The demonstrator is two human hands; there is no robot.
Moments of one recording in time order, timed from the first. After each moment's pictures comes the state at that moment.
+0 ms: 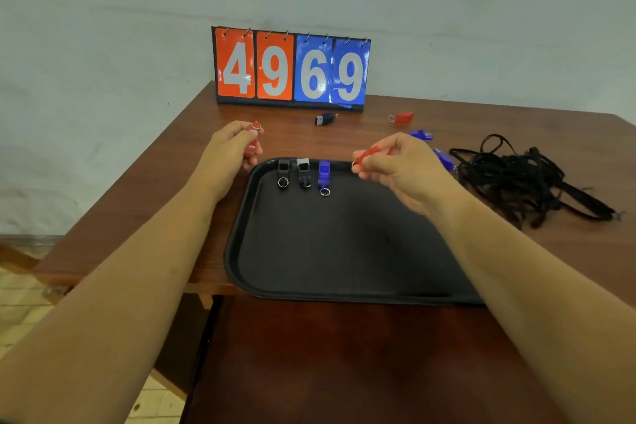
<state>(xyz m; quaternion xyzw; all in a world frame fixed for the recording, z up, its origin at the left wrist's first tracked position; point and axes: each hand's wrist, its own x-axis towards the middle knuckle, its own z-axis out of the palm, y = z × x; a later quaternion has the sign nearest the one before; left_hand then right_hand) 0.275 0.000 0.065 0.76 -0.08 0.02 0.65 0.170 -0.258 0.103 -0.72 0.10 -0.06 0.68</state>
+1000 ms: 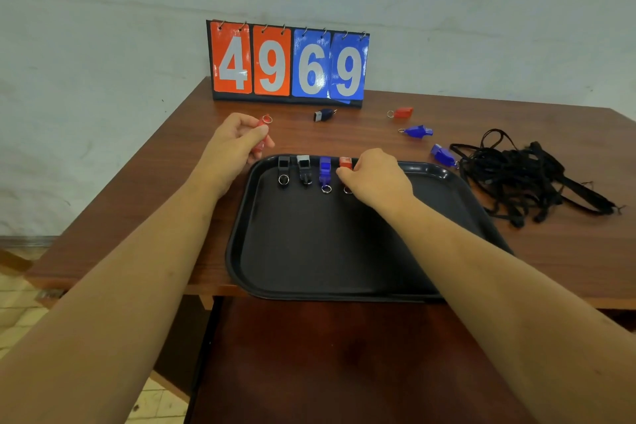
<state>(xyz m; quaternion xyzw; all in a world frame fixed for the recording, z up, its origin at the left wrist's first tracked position) 0.269 -0.008 0.071 0.78 -0.11 0.02 0.62 0.196 -0.221 0.078 -0.95 0.17 -0.04 0.25</state>
